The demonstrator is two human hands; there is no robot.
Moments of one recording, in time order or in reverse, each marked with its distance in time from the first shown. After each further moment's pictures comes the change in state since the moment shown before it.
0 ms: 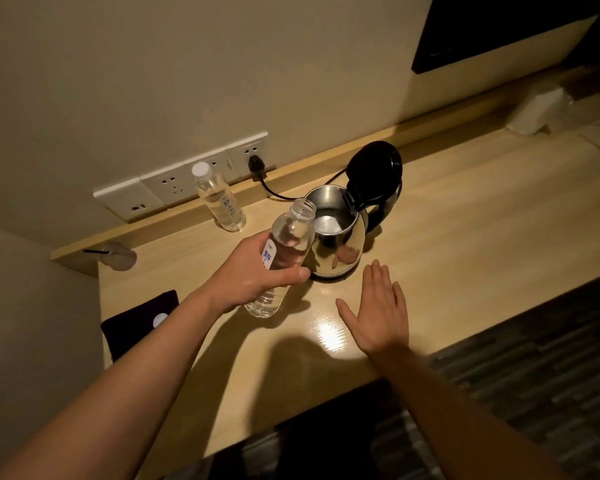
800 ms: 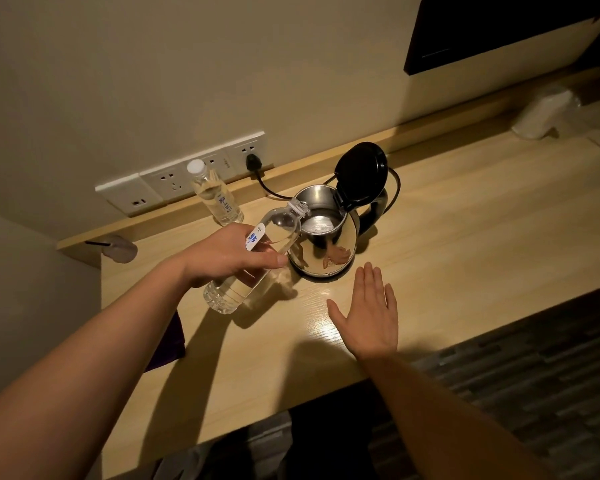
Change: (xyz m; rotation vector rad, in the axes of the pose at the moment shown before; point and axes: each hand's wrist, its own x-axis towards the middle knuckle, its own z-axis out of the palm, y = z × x) left_hand 0.020 0.011 -0.028 0.106 -0.208 -0.143; right_hand 0.002 0.004 0.003 -0.021 -0.011 -0.006
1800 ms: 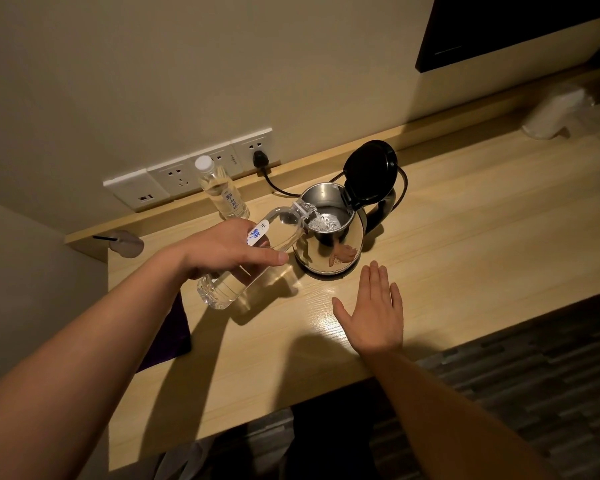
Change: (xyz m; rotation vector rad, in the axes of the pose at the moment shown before) left_hand -0.003 0.004 -0.014 0.083 -0.064 -0.054; right_hand 0.001 0.000 0.005 -0.024 0.032 0.001
